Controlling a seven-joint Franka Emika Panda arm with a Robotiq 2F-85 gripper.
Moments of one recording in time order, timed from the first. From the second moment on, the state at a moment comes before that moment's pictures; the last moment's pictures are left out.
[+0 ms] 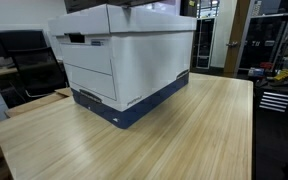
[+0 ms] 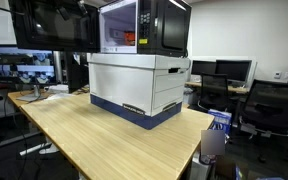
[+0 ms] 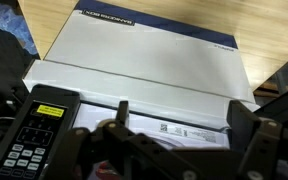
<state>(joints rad) 0.00 -0.92 -0.21 -2.43 -0.07 2.11 -0.32</state>
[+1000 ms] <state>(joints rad) 0.07 -0.82 -0.25 -2.39 -0.07 2.31 -0.41</state>
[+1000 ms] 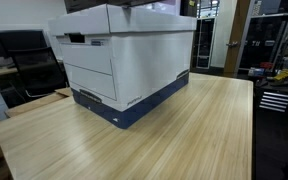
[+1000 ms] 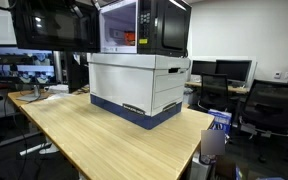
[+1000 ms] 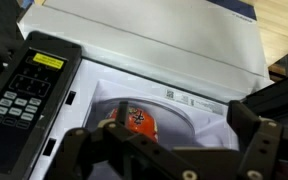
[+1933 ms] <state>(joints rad) 0.33 -0.40 -0.54 -2.09 0.26 2.47 -1.19</state>
